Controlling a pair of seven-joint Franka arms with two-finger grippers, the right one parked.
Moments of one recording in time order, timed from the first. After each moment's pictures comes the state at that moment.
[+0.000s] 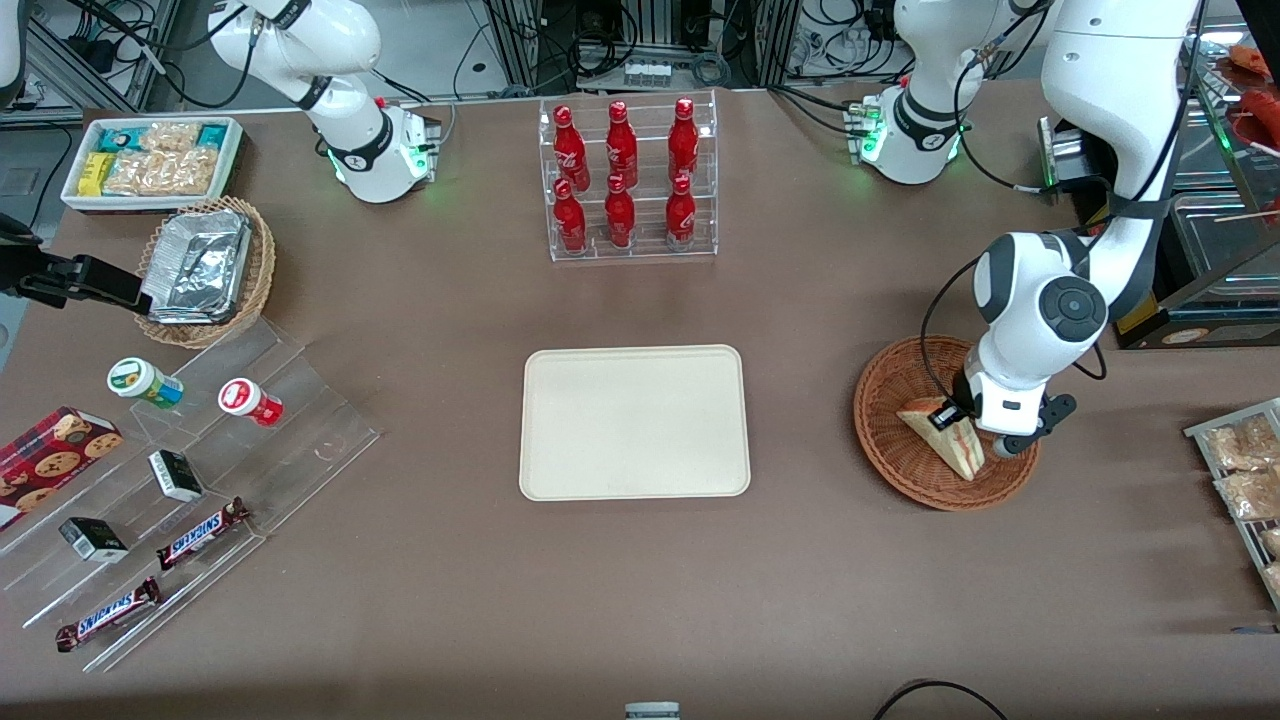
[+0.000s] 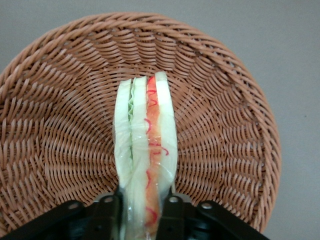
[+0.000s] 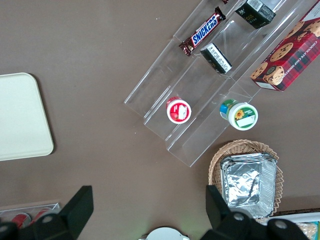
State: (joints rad) arm -0.11 0.29 0.00 -2.18 0.02 2.52 -0.72
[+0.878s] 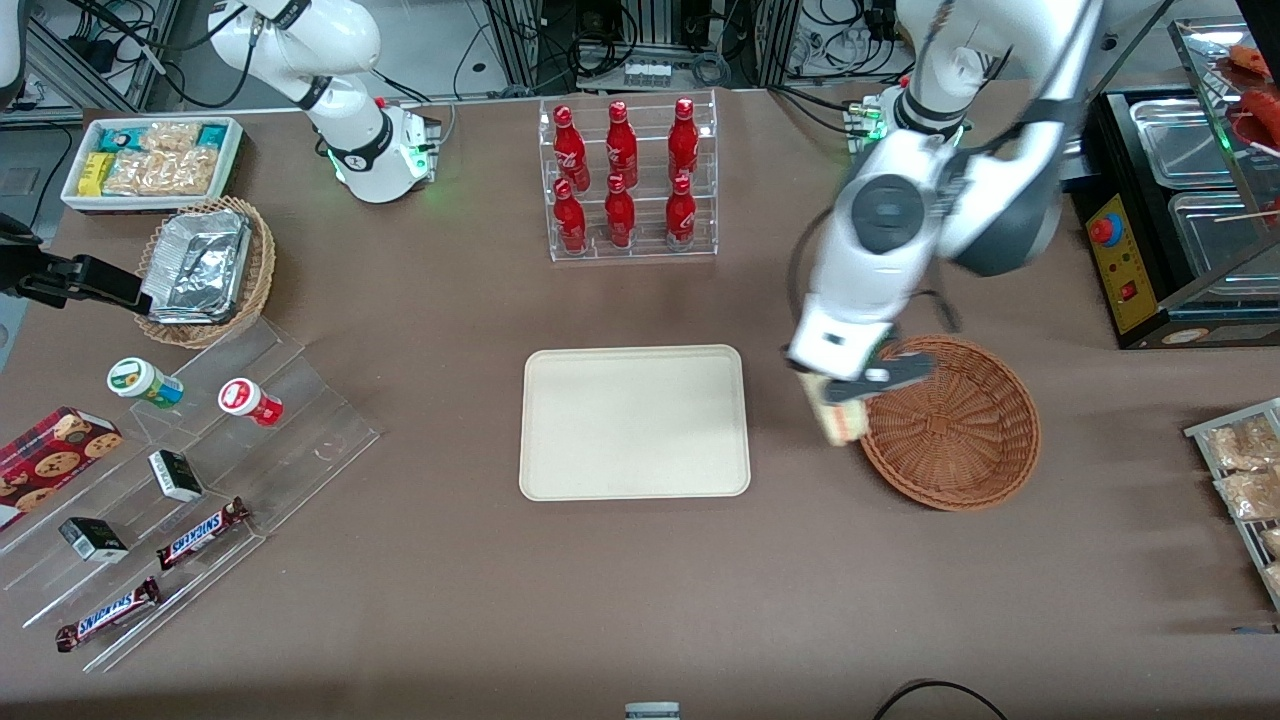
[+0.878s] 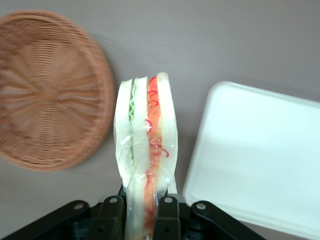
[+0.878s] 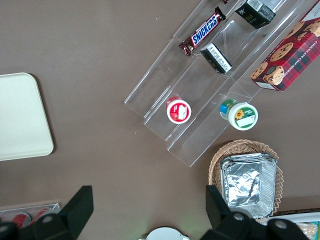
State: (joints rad) arm -0.52 0.27 -0.05 -1.75 0.09 1.99 -0.82
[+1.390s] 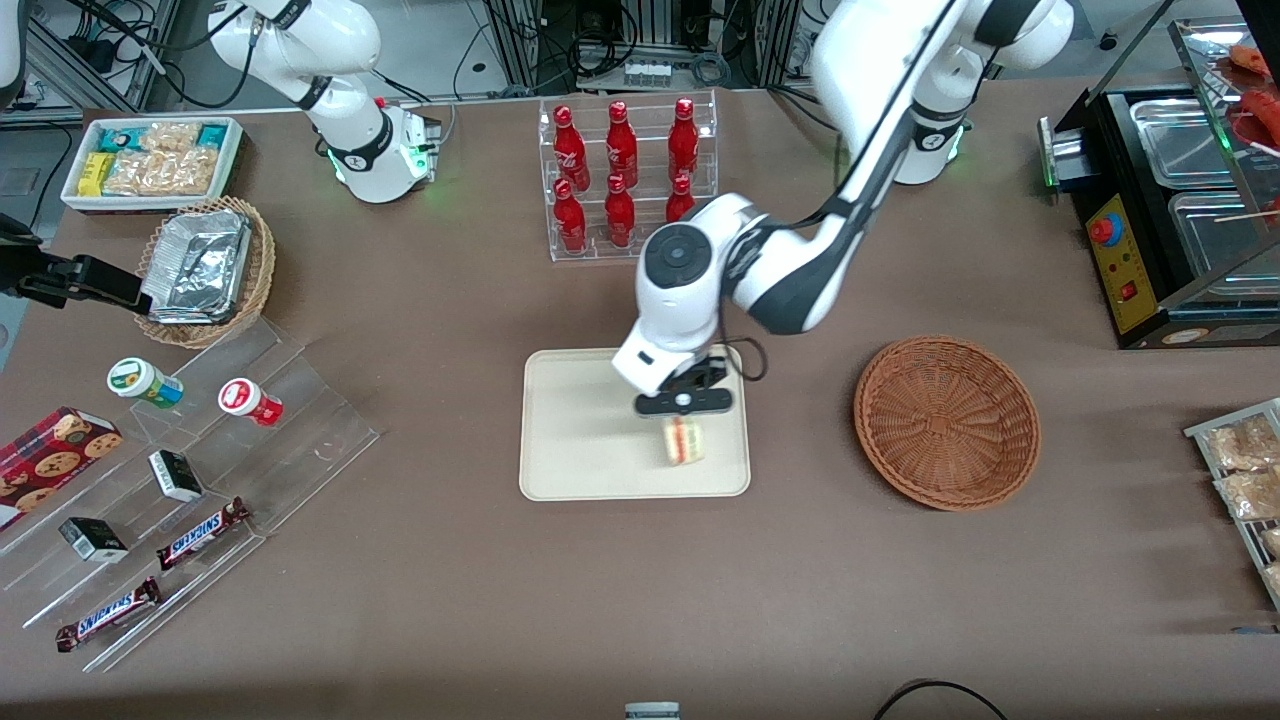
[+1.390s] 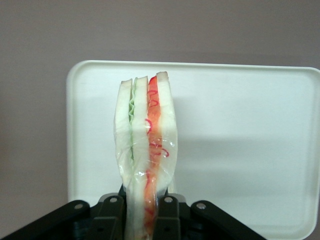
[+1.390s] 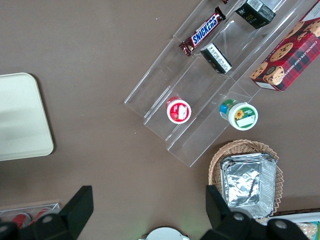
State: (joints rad) arm -0.72 0.64 -0.05 -1.49 0.09 2.21 -0.86
